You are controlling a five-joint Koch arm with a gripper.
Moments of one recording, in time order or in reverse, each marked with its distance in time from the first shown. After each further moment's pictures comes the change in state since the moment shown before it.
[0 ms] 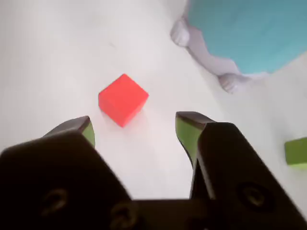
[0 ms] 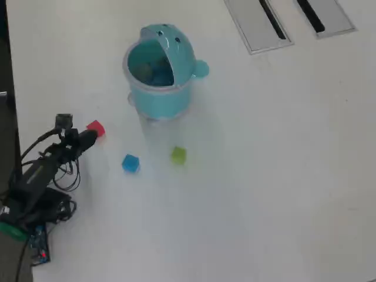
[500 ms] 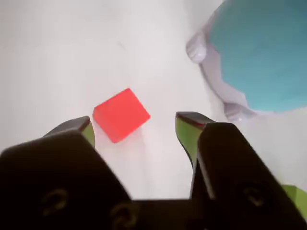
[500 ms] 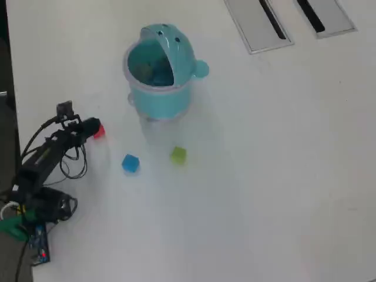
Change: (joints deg) arm -2.2 -15.6 -12.4 1.8 -10.7
